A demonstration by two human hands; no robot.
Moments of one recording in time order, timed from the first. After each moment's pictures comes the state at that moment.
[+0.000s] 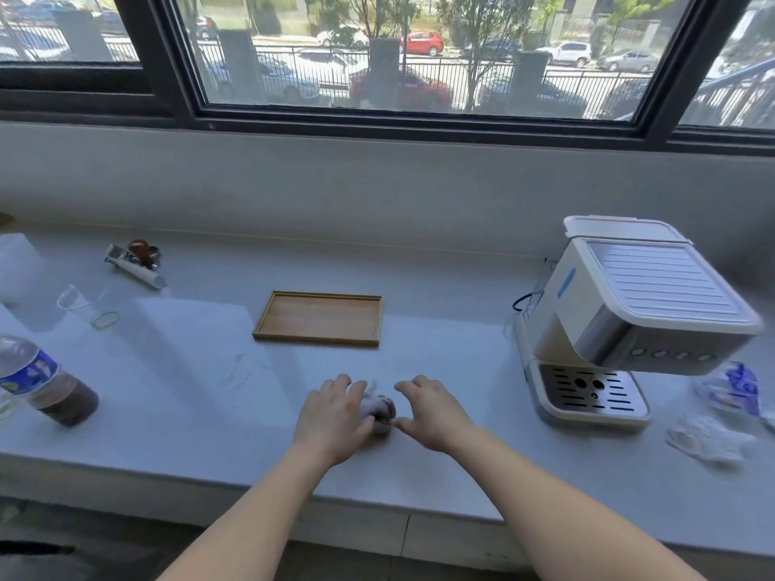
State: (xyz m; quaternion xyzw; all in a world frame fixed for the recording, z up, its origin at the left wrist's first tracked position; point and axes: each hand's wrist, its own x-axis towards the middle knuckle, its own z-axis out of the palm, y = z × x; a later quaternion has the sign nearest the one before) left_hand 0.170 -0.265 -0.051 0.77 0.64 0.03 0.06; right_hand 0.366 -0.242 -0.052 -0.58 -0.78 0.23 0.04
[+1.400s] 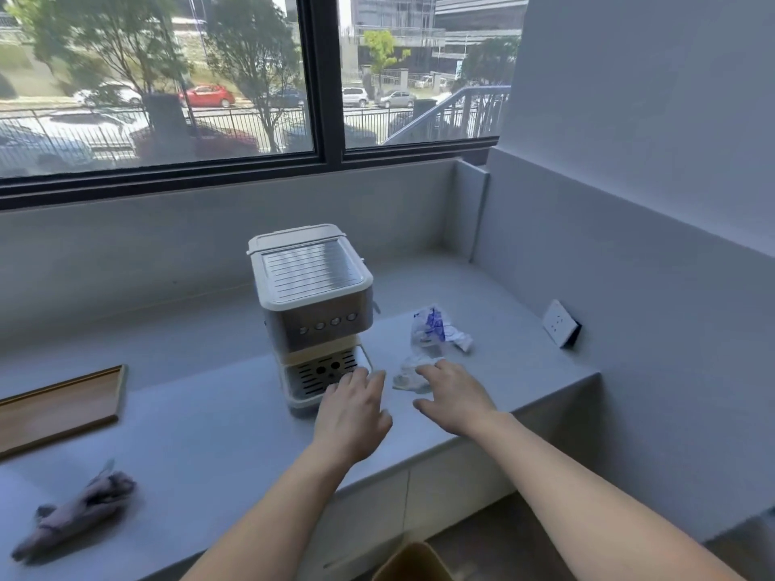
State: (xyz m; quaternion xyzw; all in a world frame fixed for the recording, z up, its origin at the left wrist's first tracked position) left_hand 0.574 -0.353 0.017 0.91 0.41 0.08 0.06; right_hand 0.755 -0.415 0.025 -0.79 -0.60 0.13 0.09
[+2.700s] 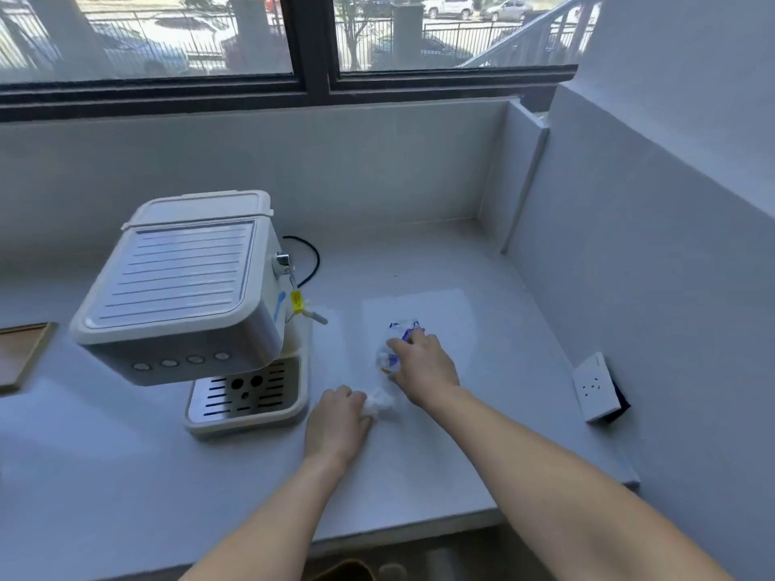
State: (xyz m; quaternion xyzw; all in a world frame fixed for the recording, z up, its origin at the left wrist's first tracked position) left_hand 0.760 -0.263 -0.098 0.79 0.60 0.00 0.15; right_hand 0.928 -0.239 -0.057 -0.72 -0.68 0.14 0.06
